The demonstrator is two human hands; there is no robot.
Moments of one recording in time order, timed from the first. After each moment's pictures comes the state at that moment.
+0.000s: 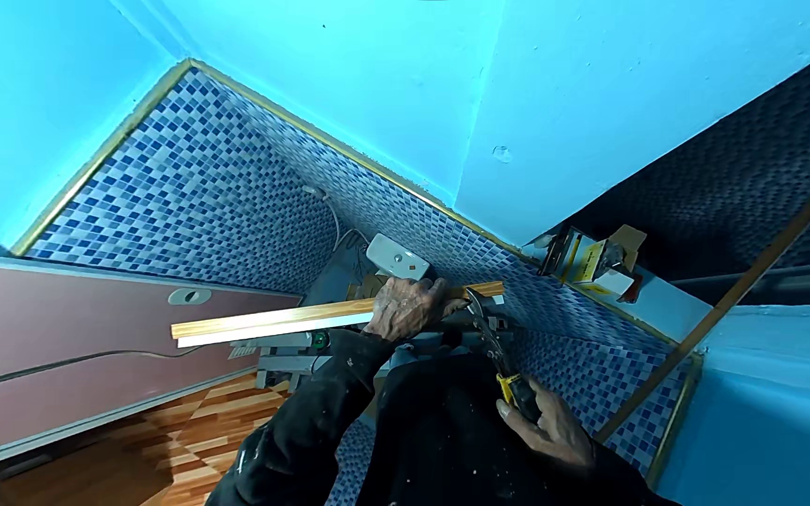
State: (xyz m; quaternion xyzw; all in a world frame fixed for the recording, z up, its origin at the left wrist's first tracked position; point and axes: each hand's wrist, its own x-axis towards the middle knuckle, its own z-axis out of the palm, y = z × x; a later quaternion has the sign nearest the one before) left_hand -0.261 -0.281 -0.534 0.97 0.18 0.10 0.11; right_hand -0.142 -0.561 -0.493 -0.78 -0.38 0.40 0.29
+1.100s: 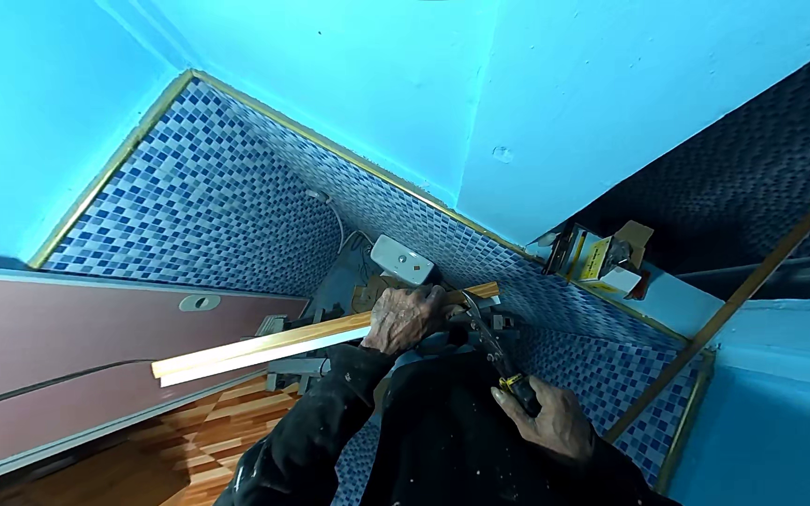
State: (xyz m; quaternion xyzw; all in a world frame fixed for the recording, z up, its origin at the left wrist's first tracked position) left_hand -0.272 -0.285 -0.525 0.97 0.20 0.09 0.10; right_hand -0.148 -0.547 -0.501 -0.83 -0.45 0.19 0.26
